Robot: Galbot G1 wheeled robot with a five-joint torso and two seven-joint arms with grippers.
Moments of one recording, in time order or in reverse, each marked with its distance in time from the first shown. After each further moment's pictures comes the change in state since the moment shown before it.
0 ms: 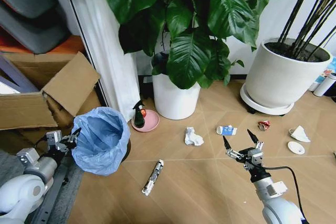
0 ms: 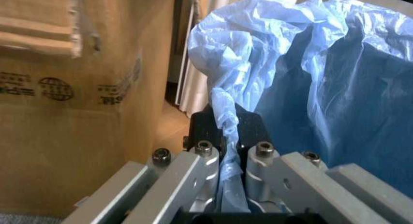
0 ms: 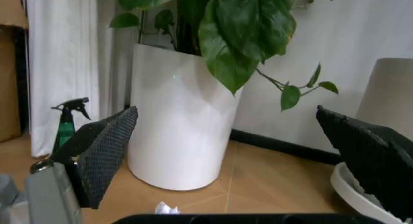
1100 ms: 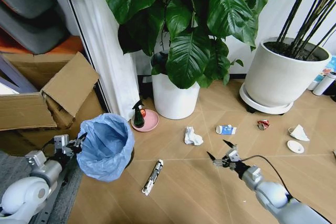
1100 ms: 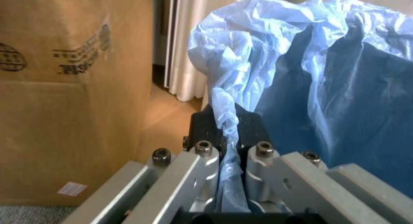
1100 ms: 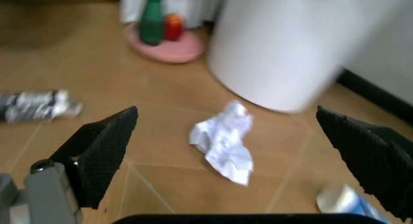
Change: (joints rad) left arm 0.010 0.017 0.042 0.024 0.036 -0.009 0.029; right arm 0.472 -0.213 -0.464 -0.423 -0.013 -0.113 -0.279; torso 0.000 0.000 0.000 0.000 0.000
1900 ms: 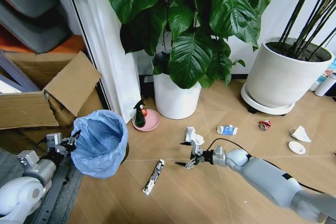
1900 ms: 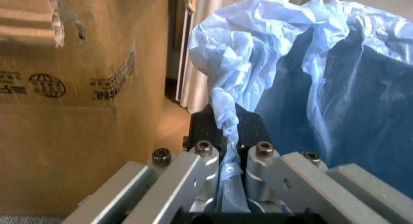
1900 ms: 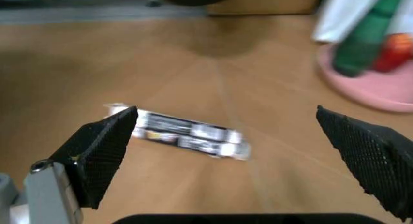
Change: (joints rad) left arm 0.002 0.000 -0.043 -0.005 0.000 -0.010 0.000; right arm 0.539 0.158 -0.559 -0.357 0.280 0.007 -0.575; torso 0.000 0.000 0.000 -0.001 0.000
